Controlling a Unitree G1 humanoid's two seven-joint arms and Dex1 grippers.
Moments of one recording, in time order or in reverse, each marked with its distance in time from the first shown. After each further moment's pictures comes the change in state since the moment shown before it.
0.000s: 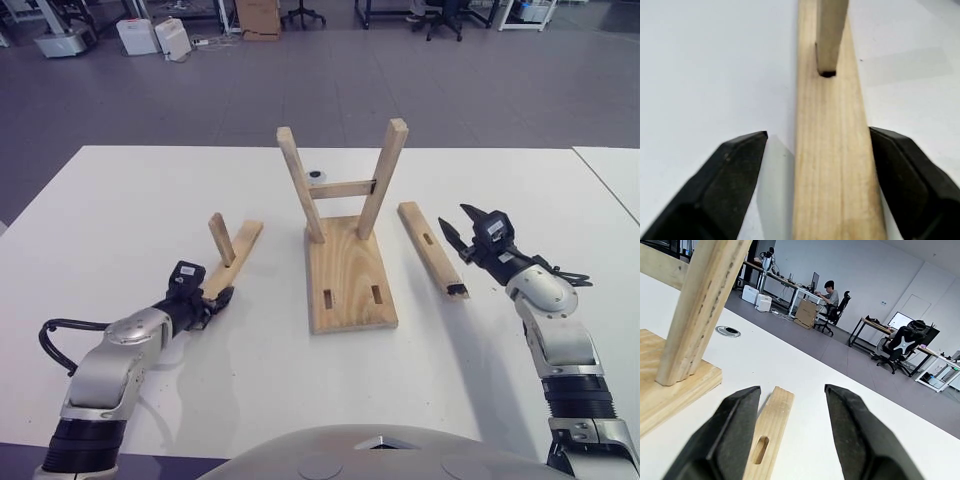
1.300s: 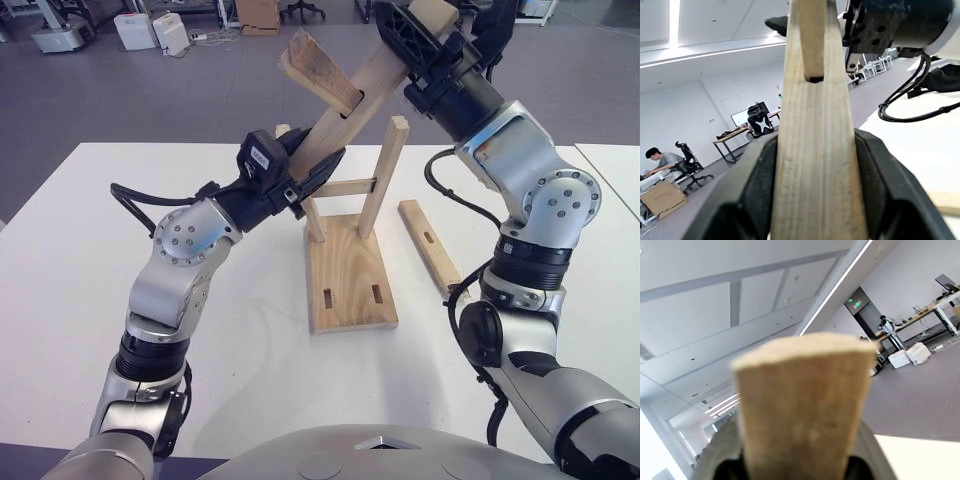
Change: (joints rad) left arm -0.514 -0.161 -0.180 -0.219 -0.007 -0.370 -0.197; right arm -0.723 0.295 -0.226 -0.125 1.269 0.856 -0.493
